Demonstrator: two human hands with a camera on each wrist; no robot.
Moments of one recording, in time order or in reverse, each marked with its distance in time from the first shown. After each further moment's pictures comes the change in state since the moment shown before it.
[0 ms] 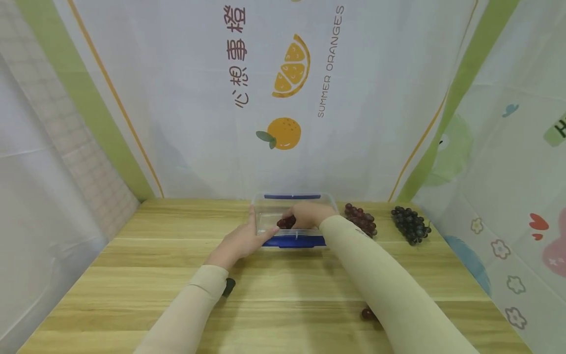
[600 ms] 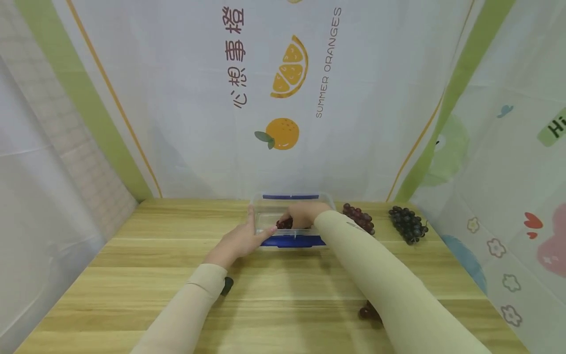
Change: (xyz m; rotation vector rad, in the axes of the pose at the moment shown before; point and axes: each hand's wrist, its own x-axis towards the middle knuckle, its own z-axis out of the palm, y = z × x) left_hand 0.000 0.001 -0.003 0.009 -0.022 -0.001; right_hand 0.010 0.002 -0.004 -0.040 -0.097 0.019
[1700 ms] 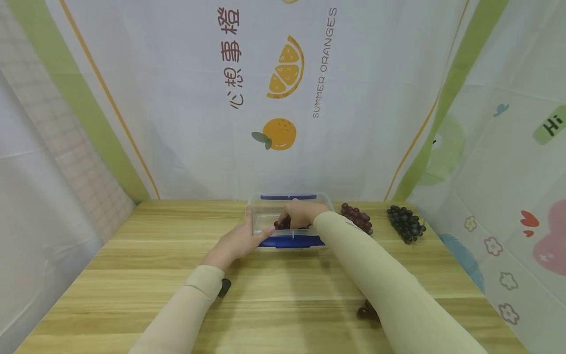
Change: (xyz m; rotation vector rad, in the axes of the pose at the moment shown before) left_hand 0.002 0.000 0.001 0.003 0.019 0.013; right_hand 0.006 0.007 0.001 0.029 0.077 -0.106
